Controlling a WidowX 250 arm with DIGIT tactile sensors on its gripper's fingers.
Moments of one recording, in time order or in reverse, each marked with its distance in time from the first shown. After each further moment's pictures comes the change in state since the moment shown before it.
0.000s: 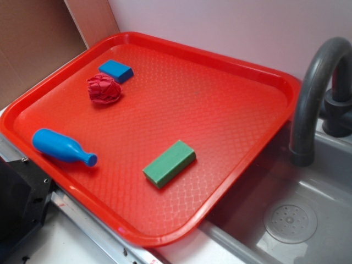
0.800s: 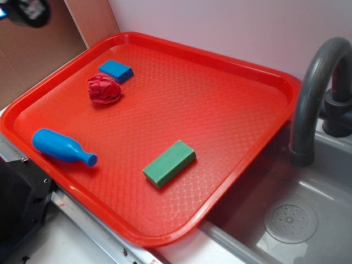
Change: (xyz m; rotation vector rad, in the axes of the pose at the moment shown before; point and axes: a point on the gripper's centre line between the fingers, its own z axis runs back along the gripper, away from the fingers) arm 0.024 -0.046 -0.029 -0.051 -0.122 0.056
